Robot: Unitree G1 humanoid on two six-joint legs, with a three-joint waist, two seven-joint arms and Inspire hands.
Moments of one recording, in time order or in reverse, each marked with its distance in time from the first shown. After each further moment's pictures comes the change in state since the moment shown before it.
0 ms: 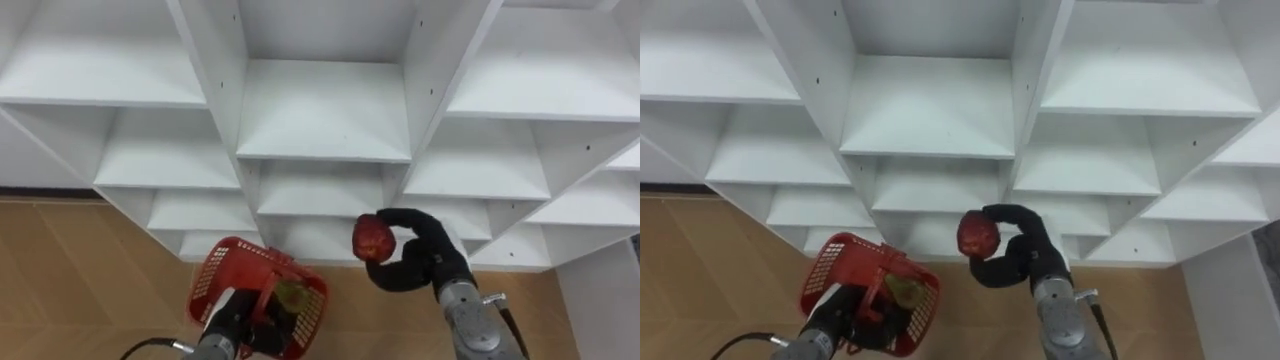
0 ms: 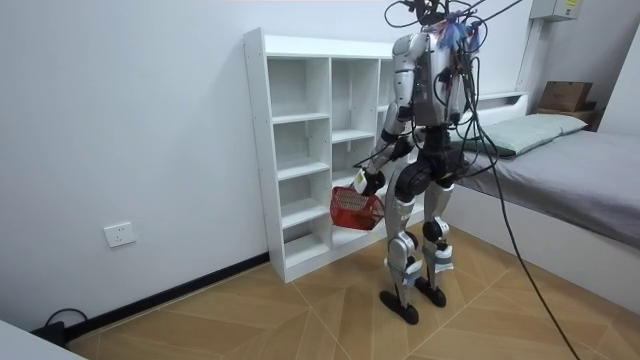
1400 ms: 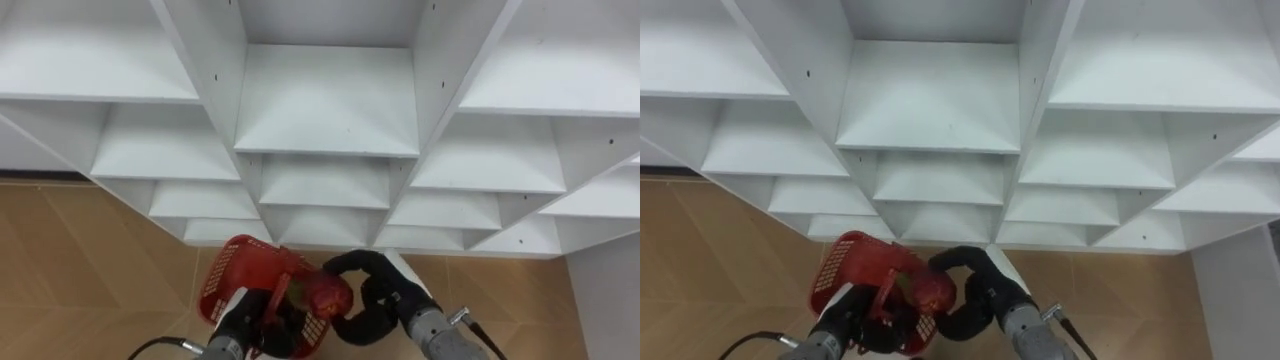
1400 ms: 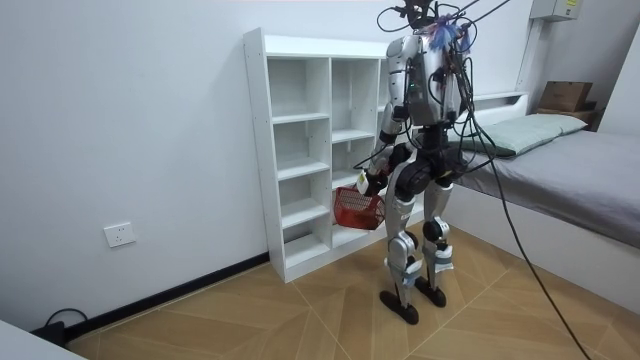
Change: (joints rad) left arm -0.011 0.015 -0.087 0.001 -0.043 -0.057 -0.019; right arm 0.027 -0.025 0.137 -0.023 -0.193 -0.018 0.176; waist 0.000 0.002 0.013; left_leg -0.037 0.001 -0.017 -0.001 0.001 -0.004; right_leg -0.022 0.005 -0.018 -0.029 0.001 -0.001
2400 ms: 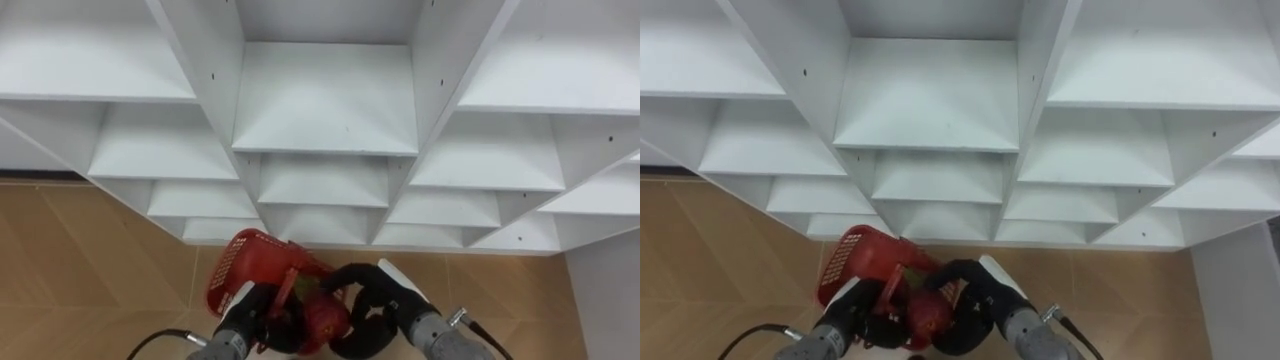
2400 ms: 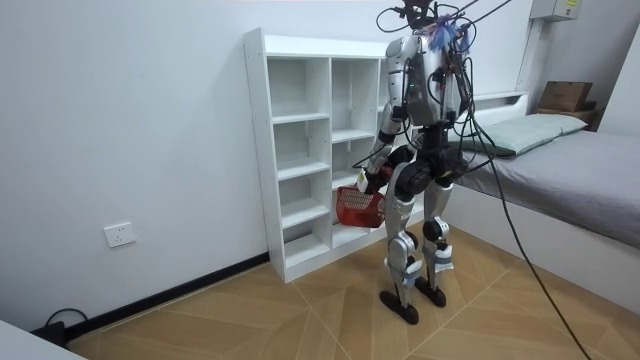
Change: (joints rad) left arm -0.006 0.005 0.001 -0.030 0.000 0.001 -0.045; right arm -0.001 -0.007 -0.002 0.000 -0.006 0.037 0.109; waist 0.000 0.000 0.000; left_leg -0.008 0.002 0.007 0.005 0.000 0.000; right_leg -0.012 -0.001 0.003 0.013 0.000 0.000
